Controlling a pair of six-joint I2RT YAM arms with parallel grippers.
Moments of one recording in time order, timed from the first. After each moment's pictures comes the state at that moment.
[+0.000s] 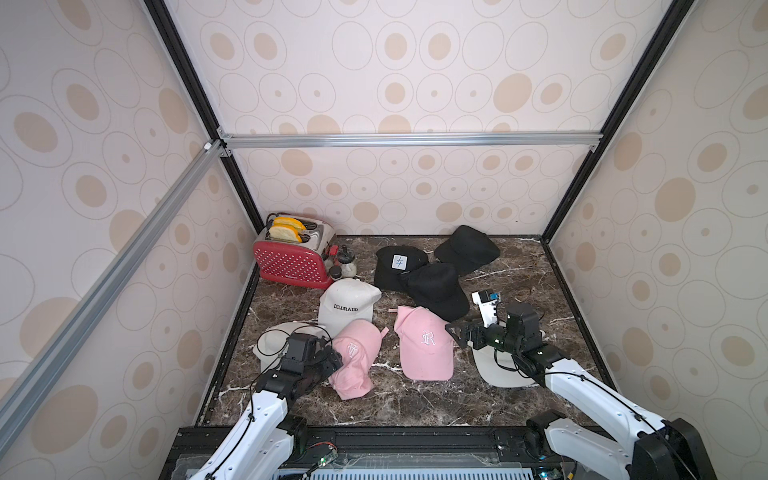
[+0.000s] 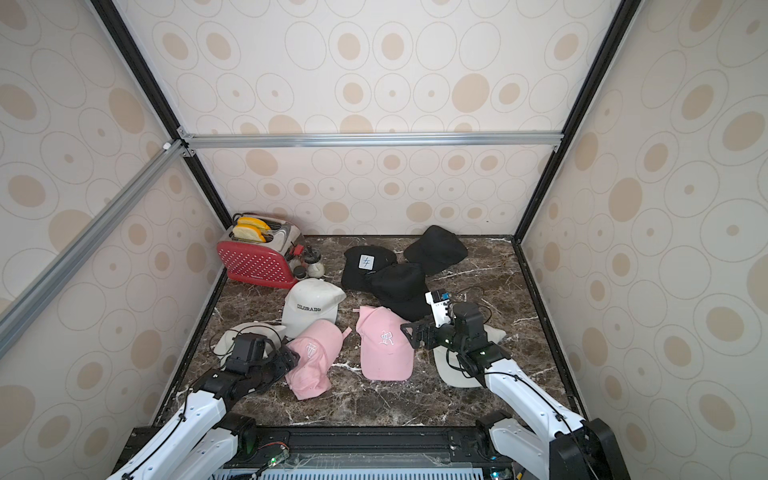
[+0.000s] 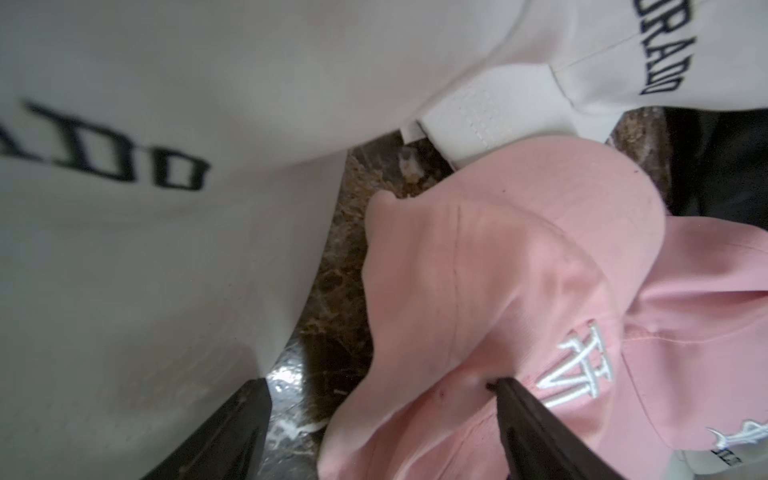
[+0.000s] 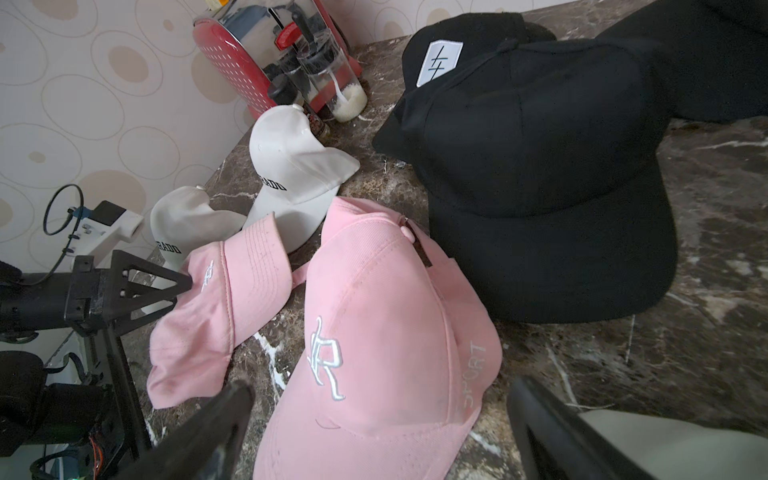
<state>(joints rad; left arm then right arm) -0.23 0.71 0.32 -0.57 0.11 -0.90 0.45 1.03 0.47 0.03 -0.44 0.25</state>
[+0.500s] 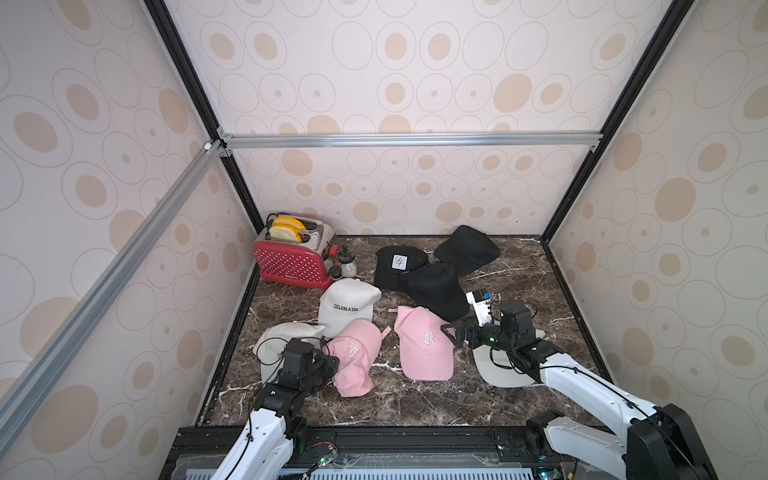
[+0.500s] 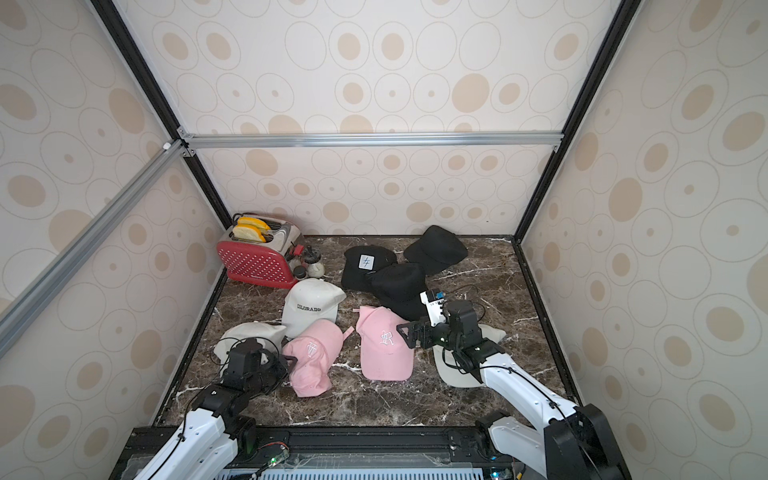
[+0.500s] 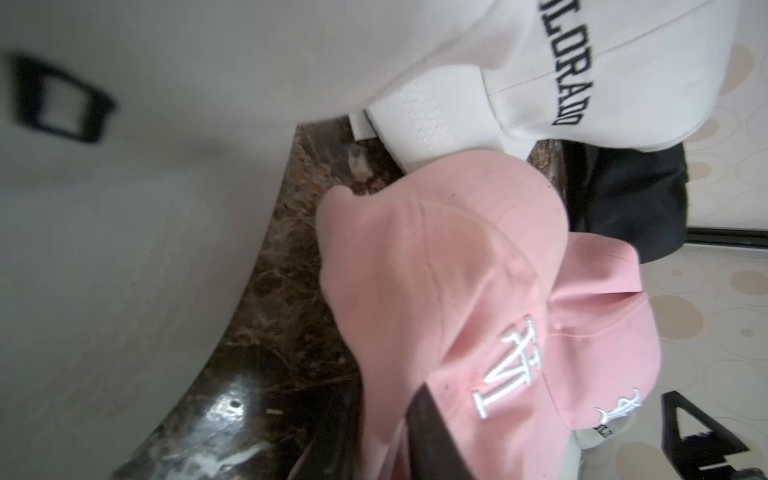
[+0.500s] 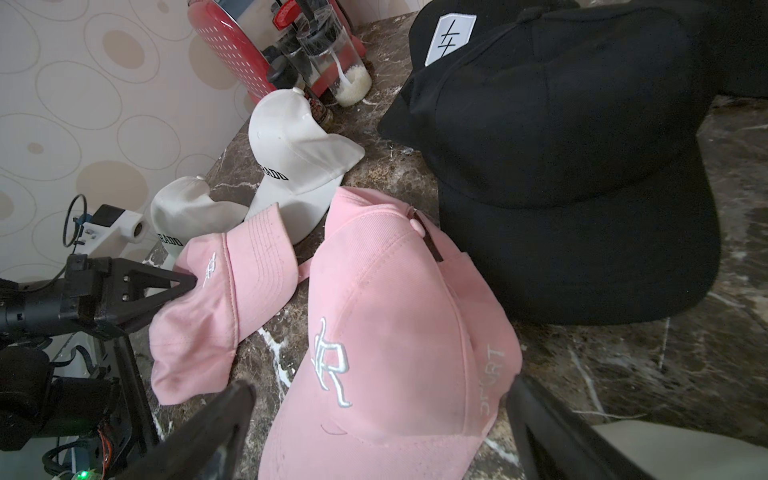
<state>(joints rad) -0.23 0.56 0.21 -0.43 0.18 -1.02 0.48 1.08 0.50 0.04 -0.44 0.26</state>
